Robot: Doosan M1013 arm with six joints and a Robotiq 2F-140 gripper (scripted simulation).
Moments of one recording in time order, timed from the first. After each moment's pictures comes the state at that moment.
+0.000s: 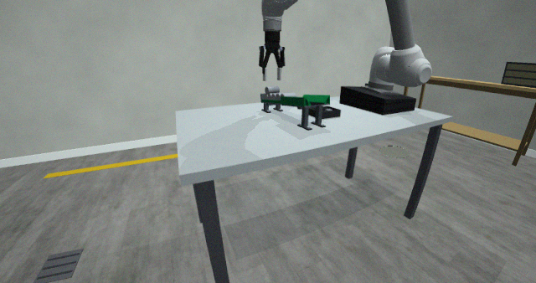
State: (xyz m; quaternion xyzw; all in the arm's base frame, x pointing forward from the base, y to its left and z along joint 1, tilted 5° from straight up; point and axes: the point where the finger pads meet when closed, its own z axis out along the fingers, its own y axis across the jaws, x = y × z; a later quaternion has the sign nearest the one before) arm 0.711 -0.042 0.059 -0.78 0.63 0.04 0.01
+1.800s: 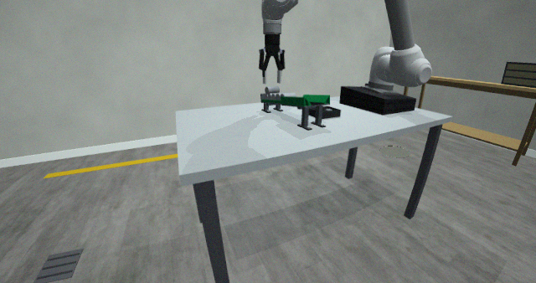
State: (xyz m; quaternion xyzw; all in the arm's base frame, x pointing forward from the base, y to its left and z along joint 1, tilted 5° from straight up) arm 0.711 -0.042 0.044 -0.78 0.63 0.04 0.01
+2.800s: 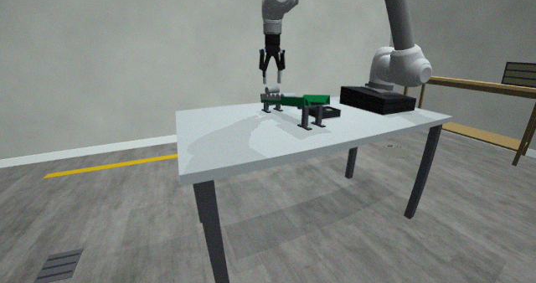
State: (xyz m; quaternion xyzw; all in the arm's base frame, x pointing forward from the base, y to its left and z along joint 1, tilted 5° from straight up) arm 0.710 -0.039 0.044 -0.78 0.63 0.04 0.01
